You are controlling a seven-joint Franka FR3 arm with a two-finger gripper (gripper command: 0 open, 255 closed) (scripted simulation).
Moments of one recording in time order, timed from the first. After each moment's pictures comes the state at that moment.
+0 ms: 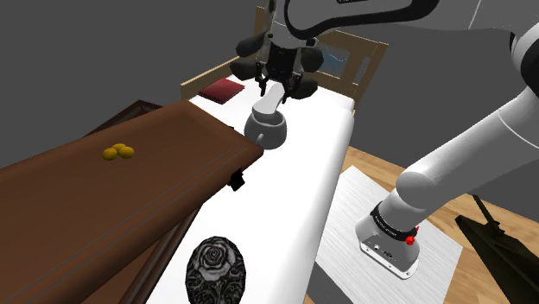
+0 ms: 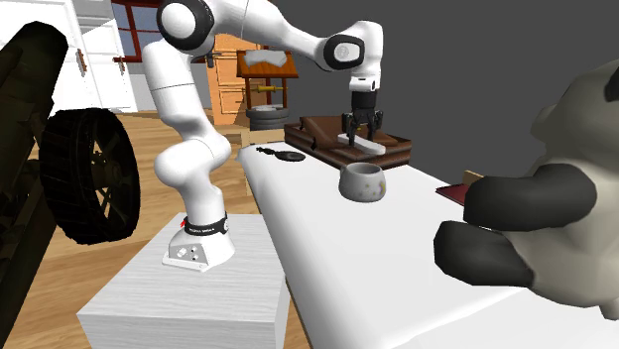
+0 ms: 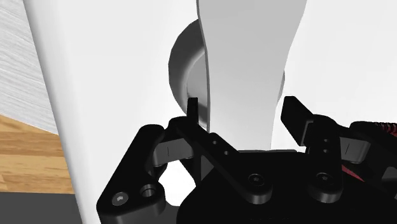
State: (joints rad) arm -0.21 -0.19 0.47 -2.07 0.10 1.91 1.30
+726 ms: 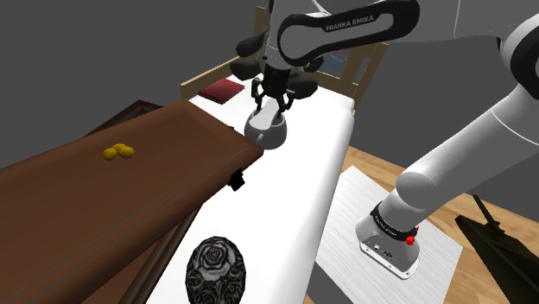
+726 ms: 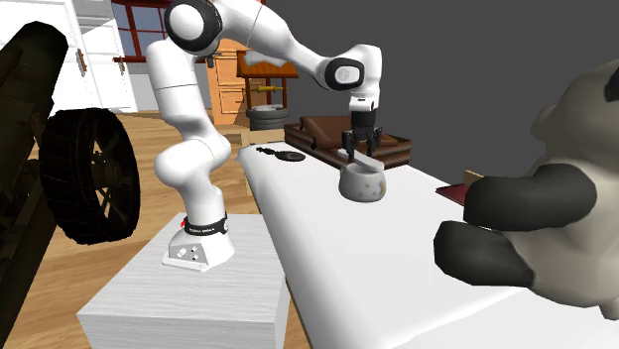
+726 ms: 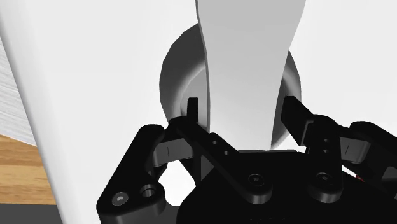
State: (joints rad) arm -0.21 -0.14 0.49 -2.17 0.09 2.05 1.32
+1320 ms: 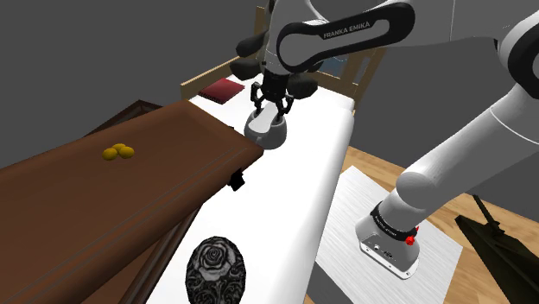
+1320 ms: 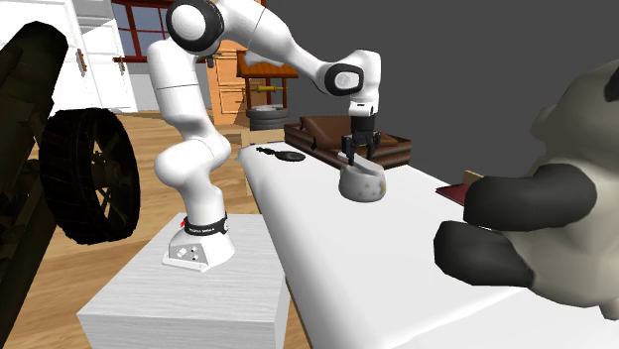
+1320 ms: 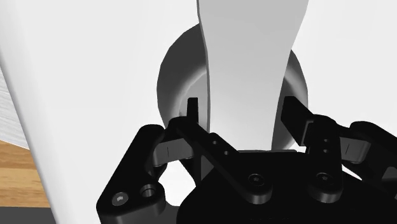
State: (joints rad) arm -0.21 -0.13 0.49 -2.20 0.08 2.10 1.33
